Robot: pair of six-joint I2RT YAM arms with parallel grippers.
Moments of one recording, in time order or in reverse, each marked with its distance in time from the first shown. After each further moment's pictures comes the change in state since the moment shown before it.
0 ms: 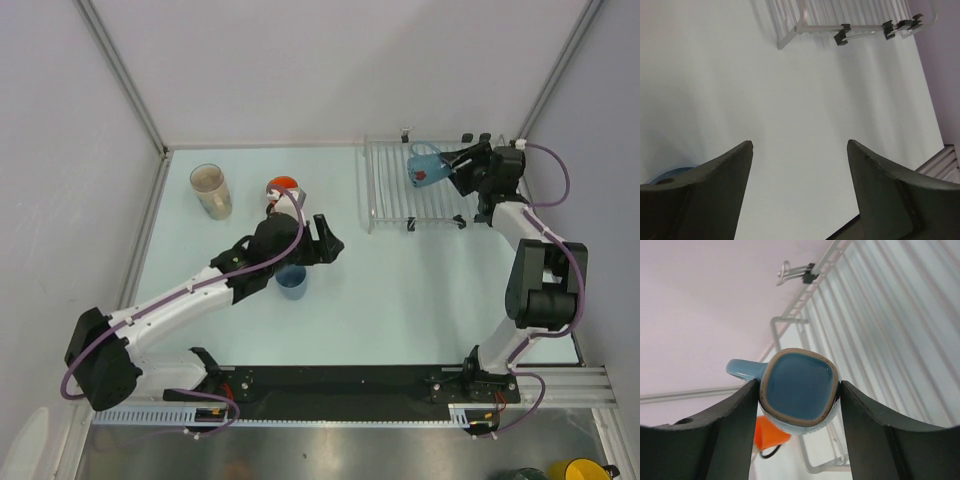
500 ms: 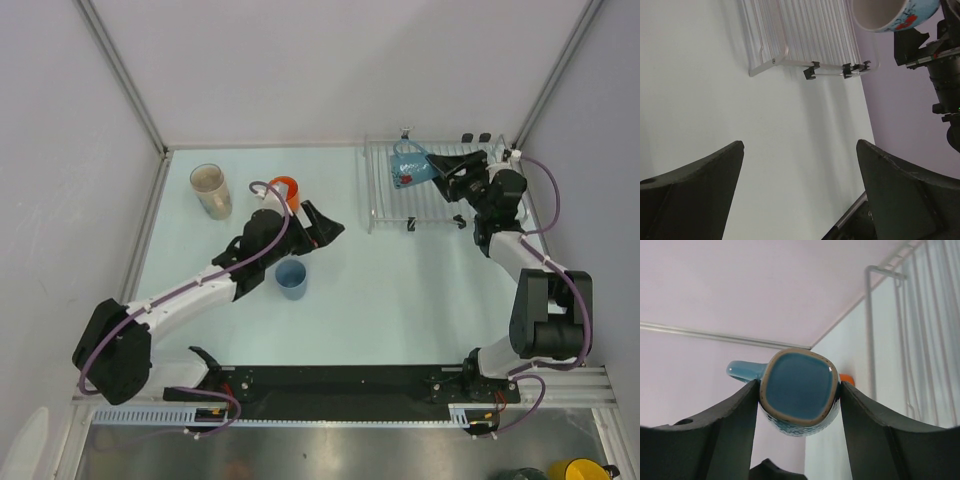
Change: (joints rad) left arm 0.138 0.051 -0.131 0.364 0.175 -0.190; right arm 0.026 -0.180 -0.323 0.447 -0.249 0.252
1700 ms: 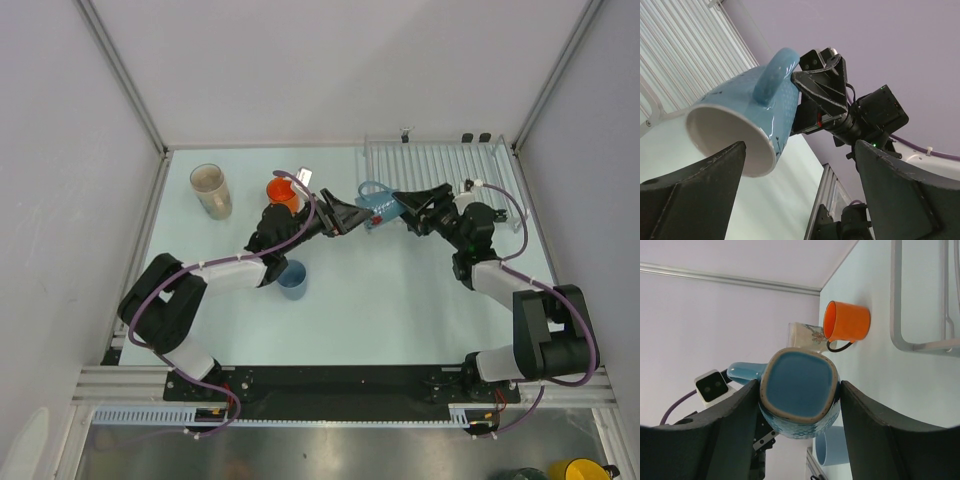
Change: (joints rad) left arm 0.016 0.345 0.042 0.721 0.315 -0.113; right arm 0.192 -0.124 -0.280 0.185 -0.025 0.084
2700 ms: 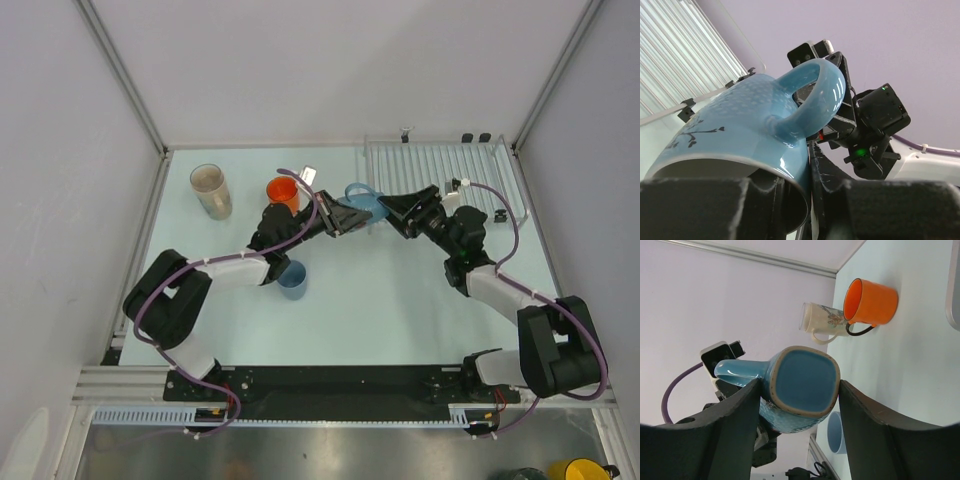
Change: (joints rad) left arm 0.000 0.036 0.018 0.077 0.080 -0.029; right arm 0.130 -0.074 -0.008 -0.013 0.046 -0.007
